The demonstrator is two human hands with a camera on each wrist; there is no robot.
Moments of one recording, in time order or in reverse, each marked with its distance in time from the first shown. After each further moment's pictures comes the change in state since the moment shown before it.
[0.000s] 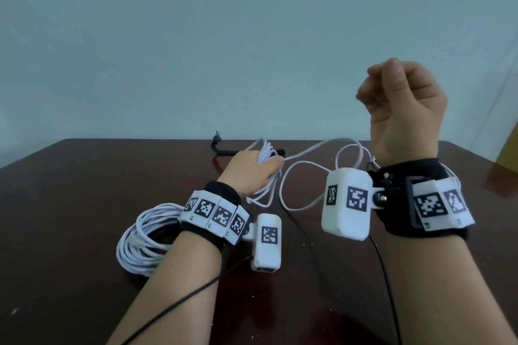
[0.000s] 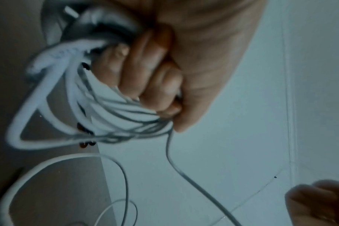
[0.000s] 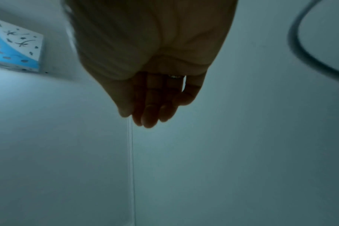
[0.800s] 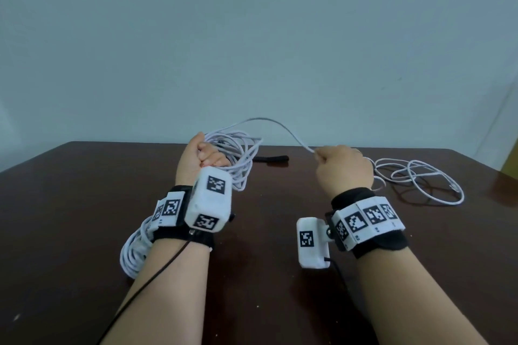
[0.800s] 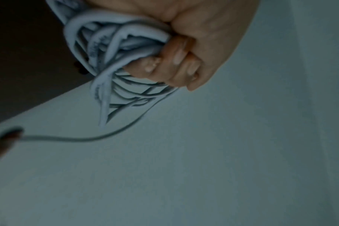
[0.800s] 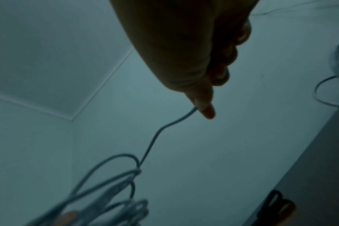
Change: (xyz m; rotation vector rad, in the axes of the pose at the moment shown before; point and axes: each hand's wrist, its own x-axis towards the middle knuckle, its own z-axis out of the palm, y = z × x) left_hand 0.022 -0.041 -0.057 -1.615 0.171 -0.168; right_hand -0.029 0.077 -0.001 -1.700 -0.391 0.336
